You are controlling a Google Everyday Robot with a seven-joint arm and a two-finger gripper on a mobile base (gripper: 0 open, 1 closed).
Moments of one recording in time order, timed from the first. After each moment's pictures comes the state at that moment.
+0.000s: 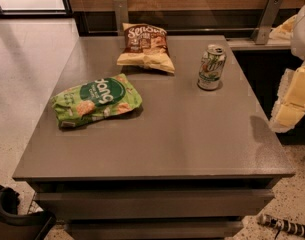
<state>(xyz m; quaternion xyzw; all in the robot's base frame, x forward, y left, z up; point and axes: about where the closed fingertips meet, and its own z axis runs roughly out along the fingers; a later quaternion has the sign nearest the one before) 0.438 -0.214 0.987 -0.60 0.78 -0.05 0.18</state>
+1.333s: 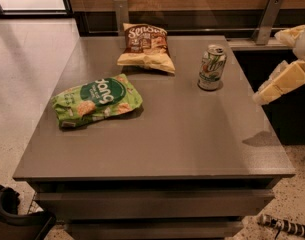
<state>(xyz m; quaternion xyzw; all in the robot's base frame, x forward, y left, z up) 0.532 -0.251 0.947 -0.50 0.78 0.06 0.35</state>
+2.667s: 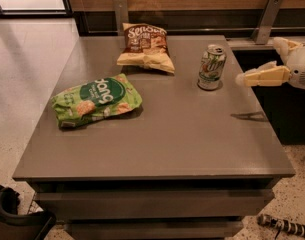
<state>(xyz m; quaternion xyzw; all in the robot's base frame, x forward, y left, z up) 0.605 -0.266 0.929 -0.33 0.71 0.20 0.59</state>
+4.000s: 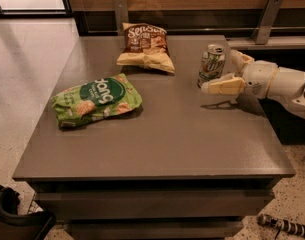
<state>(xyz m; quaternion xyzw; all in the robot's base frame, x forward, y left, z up) 0.646 -0.193 0.875 -0.34 0.66 0.29 0.61</state>
